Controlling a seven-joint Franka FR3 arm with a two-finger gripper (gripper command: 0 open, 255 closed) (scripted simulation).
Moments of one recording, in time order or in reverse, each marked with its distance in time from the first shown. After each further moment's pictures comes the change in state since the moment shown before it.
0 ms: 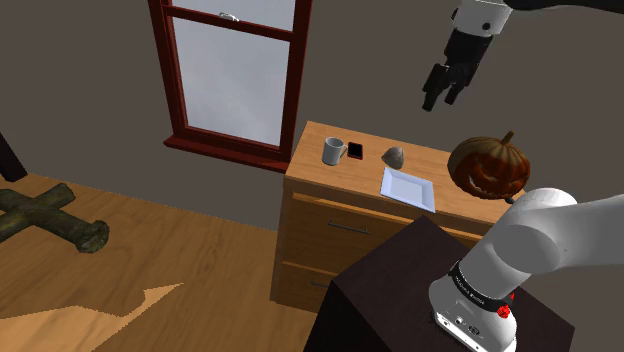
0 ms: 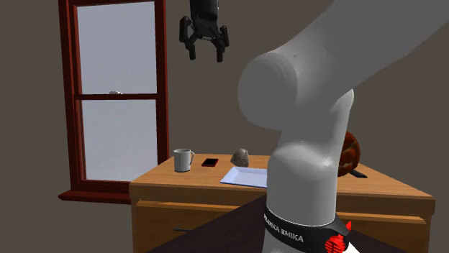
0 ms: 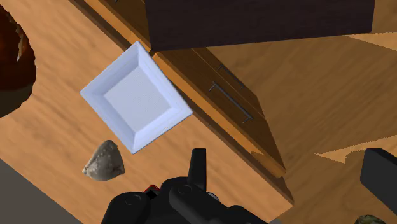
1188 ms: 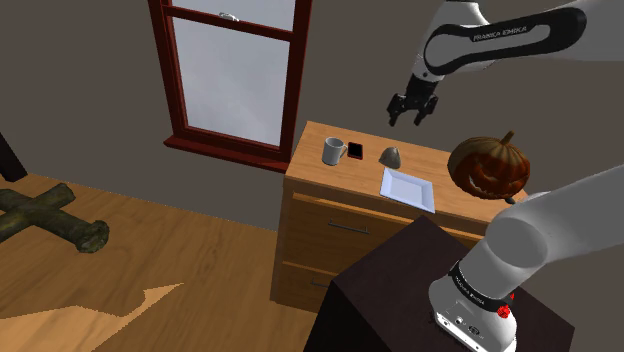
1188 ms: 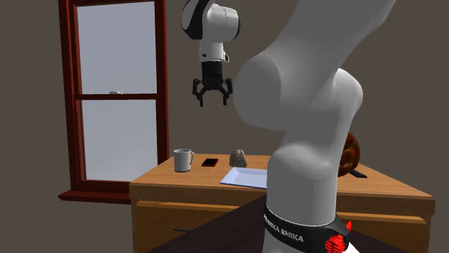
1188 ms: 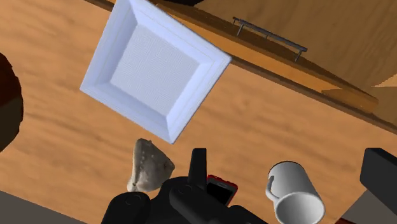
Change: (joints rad) arm -0.151 0.366 -0.118 -0.088 -0.060 0.531 0.163
